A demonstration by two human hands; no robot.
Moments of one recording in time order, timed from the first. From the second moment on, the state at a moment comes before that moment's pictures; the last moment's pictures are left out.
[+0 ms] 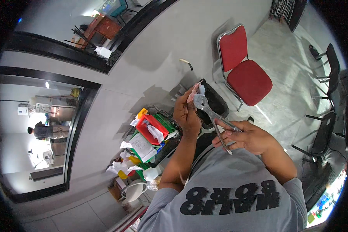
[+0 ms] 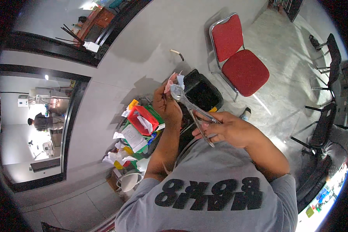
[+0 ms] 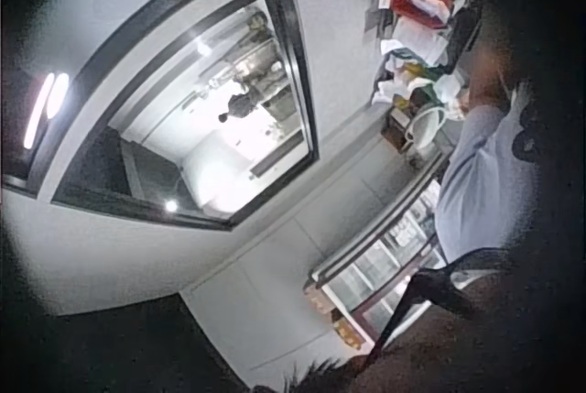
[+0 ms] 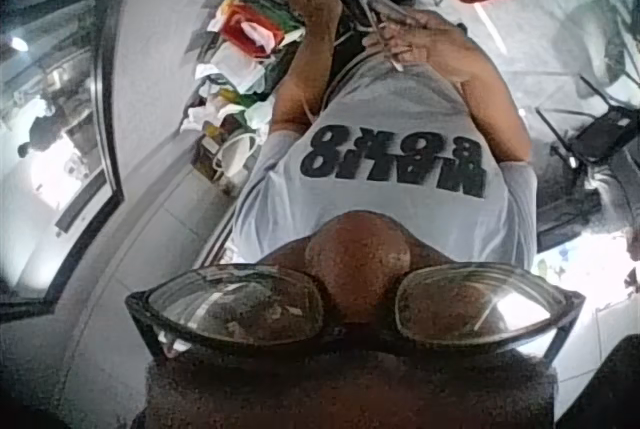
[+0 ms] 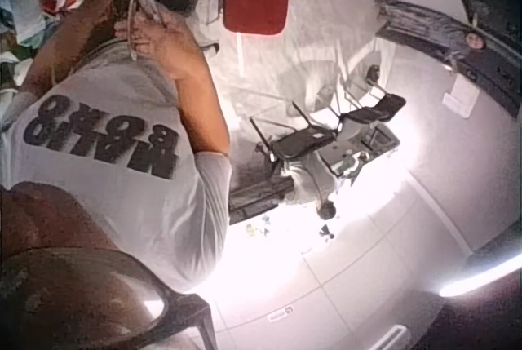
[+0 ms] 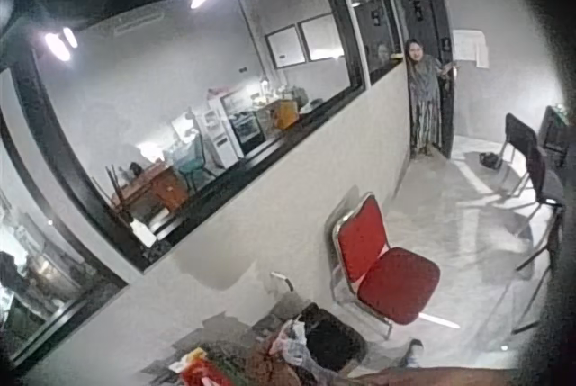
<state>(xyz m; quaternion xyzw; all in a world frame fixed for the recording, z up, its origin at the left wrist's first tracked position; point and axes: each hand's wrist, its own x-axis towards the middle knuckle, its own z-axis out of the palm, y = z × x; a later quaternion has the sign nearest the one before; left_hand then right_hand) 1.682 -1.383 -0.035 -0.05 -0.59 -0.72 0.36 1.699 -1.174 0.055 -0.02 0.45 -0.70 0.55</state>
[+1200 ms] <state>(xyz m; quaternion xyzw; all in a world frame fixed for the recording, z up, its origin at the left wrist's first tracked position) 1.687 -1.378 -0.028 -0.01 -0.68 -0.61 0.40 1.710 -1.180 0.051 -0.10 0.51 -0.70 0.49</state>
